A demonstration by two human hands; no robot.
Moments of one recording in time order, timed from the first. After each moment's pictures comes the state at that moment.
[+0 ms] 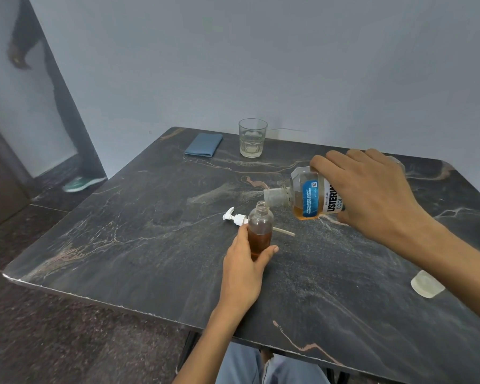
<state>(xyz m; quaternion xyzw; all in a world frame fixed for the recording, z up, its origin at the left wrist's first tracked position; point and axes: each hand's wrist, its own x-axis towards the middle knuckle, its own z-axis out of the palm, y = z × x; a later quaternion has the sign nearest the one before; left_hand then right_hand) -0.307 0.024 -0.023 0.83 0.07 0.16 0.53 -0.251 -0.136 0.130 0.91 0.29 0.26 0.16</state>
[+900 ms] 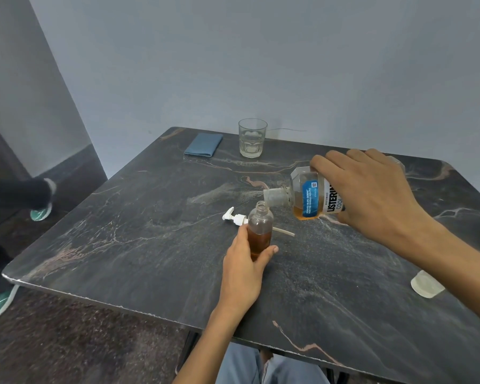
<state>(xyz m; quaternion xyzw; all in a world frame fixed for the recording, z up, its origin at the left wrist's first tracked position) -0.306 0.025 -0.024 0.83 0.07 0.16 0.53 -0.252 -0.136 0.131 0.91 0.29 0.24 0.17</state>
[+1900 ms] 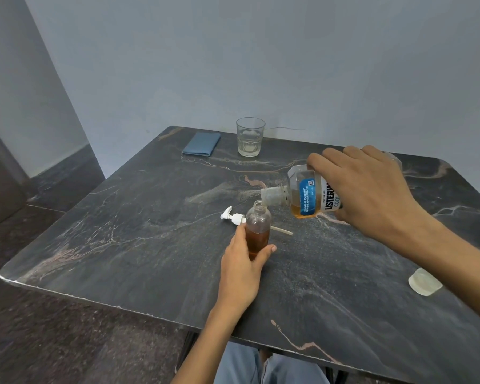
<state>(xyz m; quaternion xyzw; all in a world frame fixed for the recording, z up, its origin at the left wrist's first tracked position) -0.306 0.024 -0.024 0.83 0.08 0.16 0.53 -0.247 -0.137 0.129 0.90 0.29 0.26 0.19</state>
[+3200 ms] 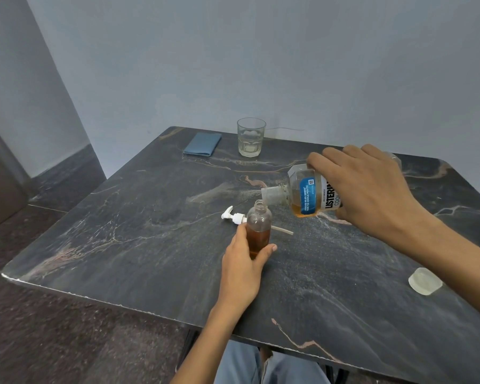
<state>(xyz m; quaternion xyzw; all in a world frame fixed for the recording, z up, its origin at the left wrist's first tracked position) -0.307 0.024 -0.021 0.83 0.08 0.16 0.53 -0.249 -0.136 0.133 0.90 0.29 0.24 0.21</state>
